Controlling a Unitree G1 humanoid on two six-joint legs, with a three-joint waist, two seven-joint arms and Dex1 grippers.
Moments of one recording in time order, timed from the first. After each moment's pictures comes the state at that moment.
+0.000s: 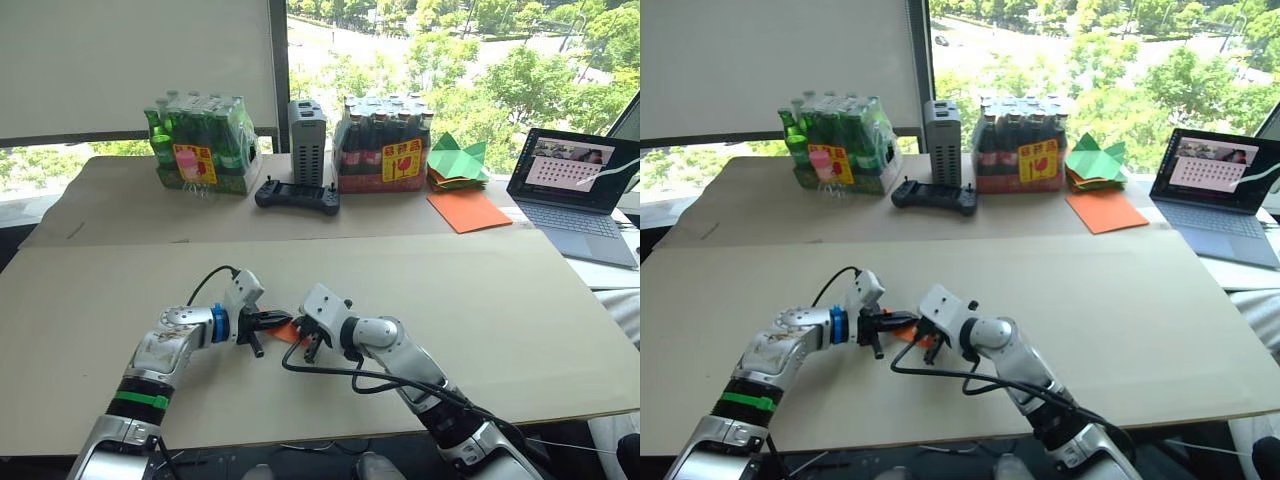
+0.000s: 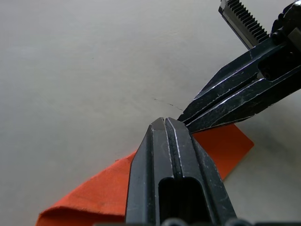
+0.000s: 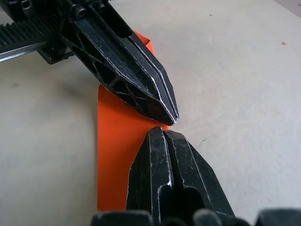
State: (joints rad) left arm -0.45 0.51 -0.10 0.19 -0.29 0.50 -1.03; right arm -0.50 -0.19 0.48 -0.04 -0.10 0.56 0.61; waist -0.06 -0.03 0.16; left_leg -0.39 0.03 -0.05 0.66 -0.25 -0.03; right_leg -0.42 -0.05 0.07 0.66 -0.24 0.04
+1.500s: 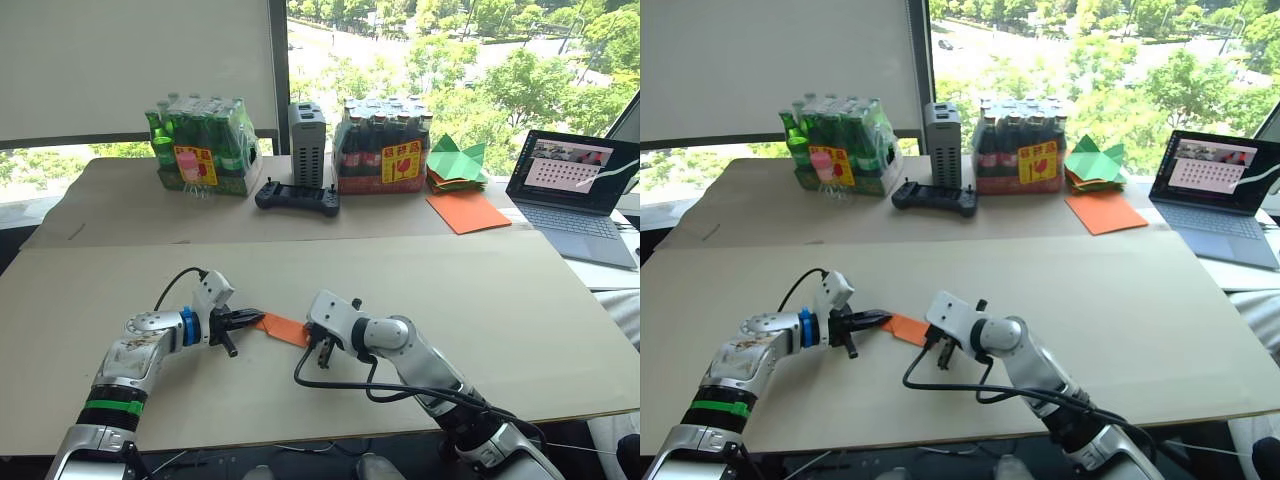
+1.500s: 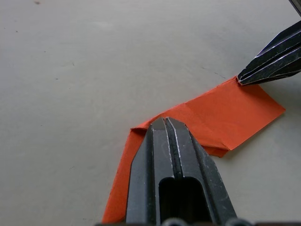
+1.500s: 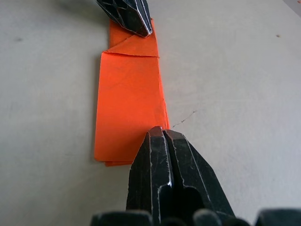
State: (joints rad) left arm -0.40 0.60 -0.01 0.25 -0.30 0.43 -1.03; right arm -0.49 -0.29 0.52 -0.11 -0.14 0.60 0.65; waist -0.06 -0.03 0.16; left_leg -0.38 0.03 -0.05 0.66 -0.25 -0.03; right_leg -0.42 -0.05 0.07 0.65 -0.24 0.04
